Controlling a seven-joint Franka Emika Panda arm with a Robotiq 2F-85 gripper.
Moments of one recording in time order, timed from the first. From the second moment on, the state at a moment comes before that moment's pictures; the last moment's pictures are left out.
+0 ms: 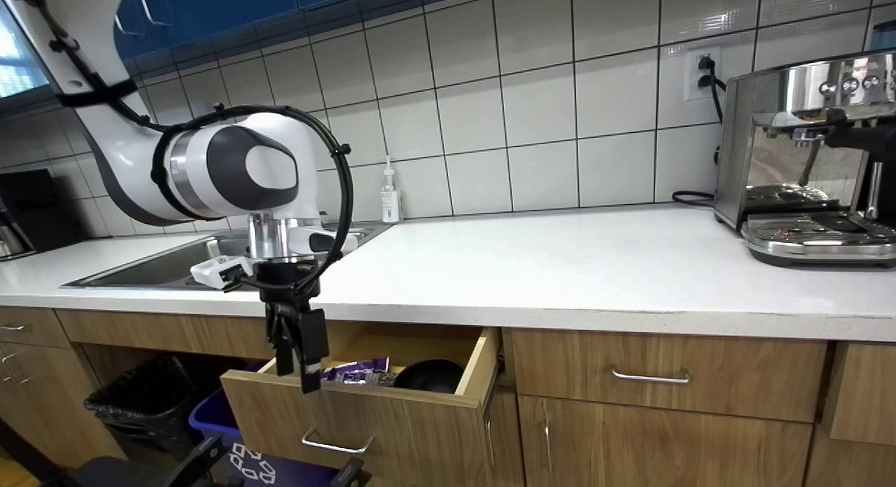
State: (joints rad) arm 0.13 0.06 -0.06 -2.77 -0.01 2.56 0.49
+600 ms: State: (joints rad) arm 0.11 0.08 -0.06 -2.77 -0.10 2.46 0.46
